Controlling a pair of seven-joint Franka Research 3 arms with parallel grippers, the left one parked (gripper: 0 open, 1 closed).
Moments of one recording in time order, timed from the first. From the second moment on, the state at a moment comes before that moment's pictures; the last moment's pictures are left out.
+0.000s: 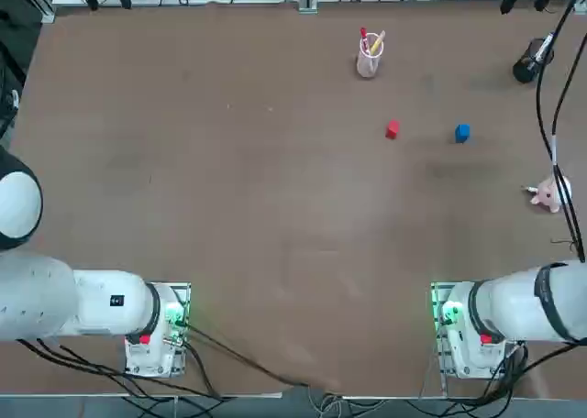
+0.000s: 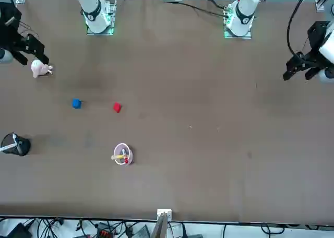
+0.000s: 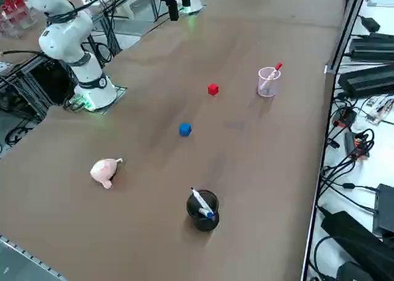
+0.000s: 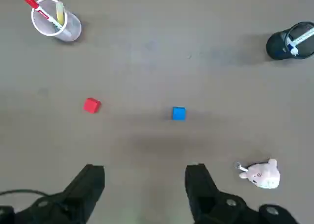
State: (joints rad) arm 0.19 -0.10 -0.16 -1.68 -0.02 1.57 0.00
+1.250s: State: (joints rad) arm 0.15 0.02 -0.17 -2.09 -0.03 2.05 0.00
